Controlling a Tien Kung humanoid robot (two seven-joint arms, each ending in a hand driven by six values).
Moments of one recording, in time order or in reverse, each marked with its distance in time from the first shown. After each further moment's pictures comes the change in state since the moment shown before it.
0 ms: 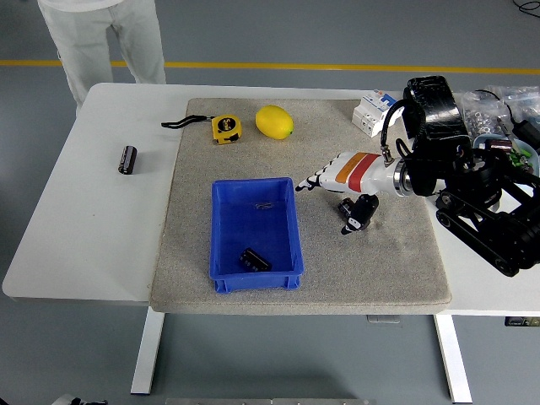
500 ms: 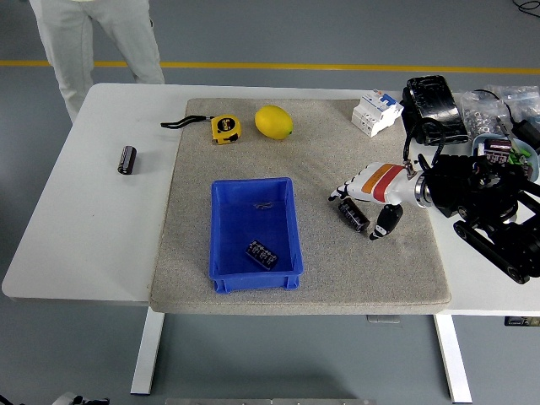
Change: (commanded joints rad) left arm -0.004 -0.003 0.008 -0.001 -0.009 0.000 -0.001; right arm -0.007 -0.019 -0.067 -0.118 0.000 -0.111 -0.006
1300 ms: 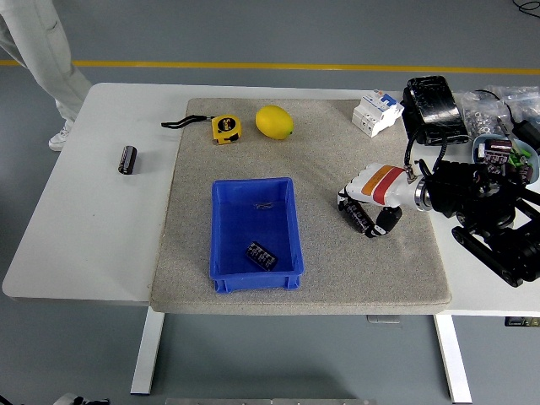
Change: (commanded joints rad) left arm 0.000 0.000 0.003 -0.001 -0.008 0.000 0.000; right arm -0.012 0.030 -0.006 -0.077 0.000 -0.088 0.018
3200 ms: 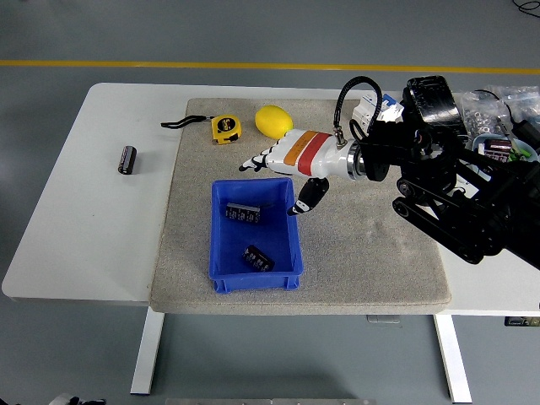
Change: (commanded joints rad) left arm 0.001 0.018 0.016 -0.012 -0.022 -0.008 0.012; right arm 0.128 0.093 0.028 0.273 0.106 0.154 -0.093
